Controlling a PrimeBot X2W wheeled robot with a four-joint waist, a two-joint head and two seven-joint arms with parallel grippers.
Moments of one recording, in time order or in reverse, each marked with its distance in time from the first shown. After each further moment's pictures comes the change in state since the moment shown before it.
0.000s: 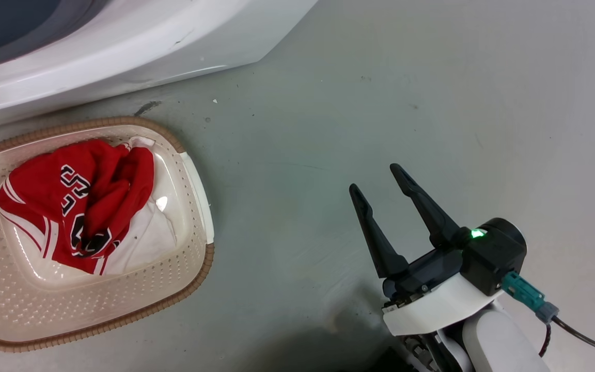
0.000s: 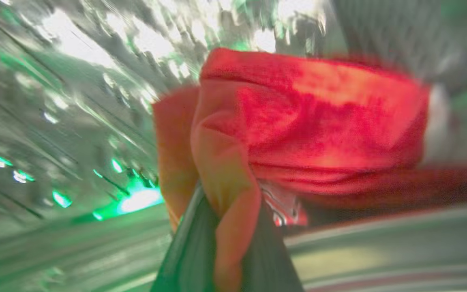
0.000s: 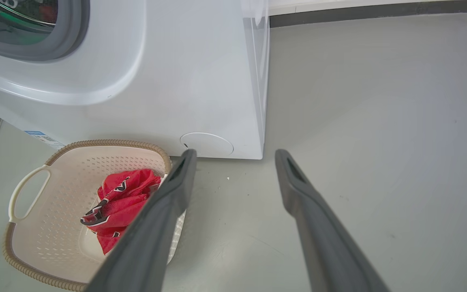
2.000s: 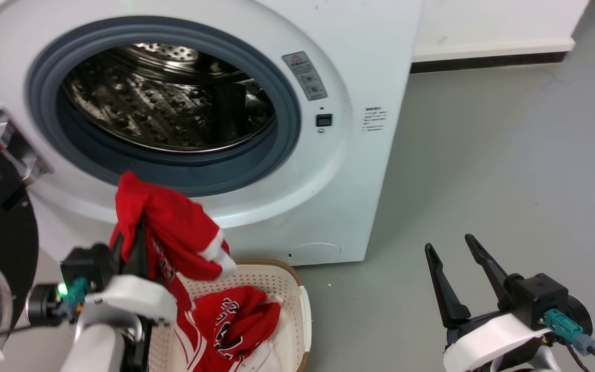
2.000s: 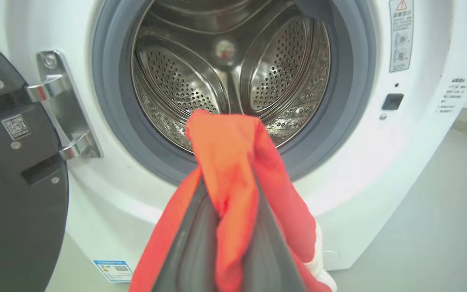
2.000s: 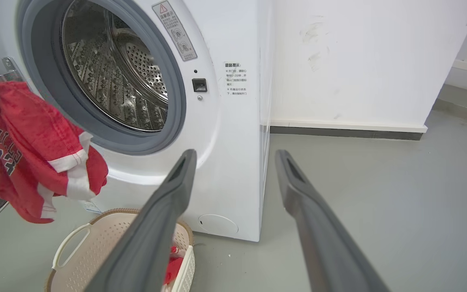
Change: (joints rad) left arm 1.341 -0.445 0.407 -0.714 -0.110 0.144 -0.856; right arm 0.249 0.000 -0.239 -0.043 -0.084 0.000 0.170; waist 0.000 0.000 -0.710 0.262
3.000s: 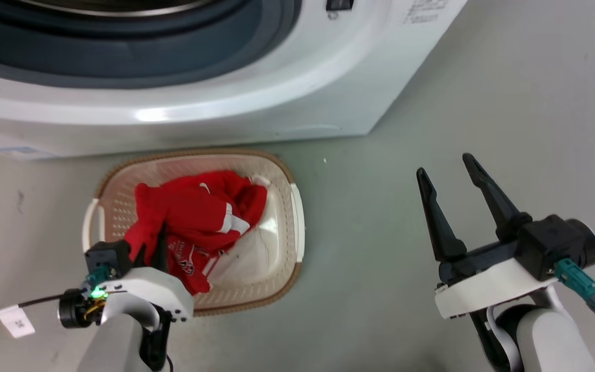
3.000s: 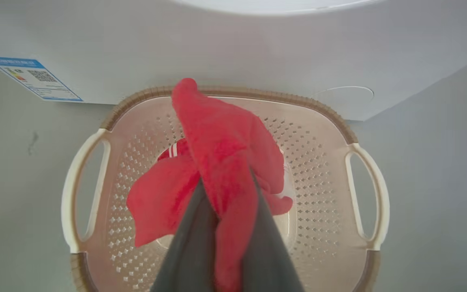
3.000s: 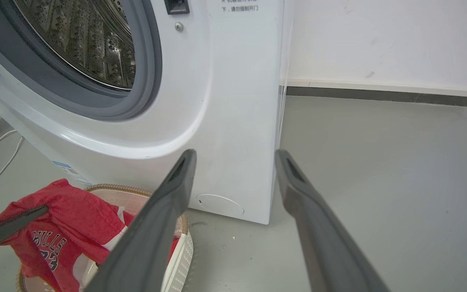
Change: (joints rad) left arm -0.084 -0.114 0.053 0.293 -0.006 -0.093 0.000; right arm -0.183 0.000 0.040 -0.071 -0.033 0.000 -0.010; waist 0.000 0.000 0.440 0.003
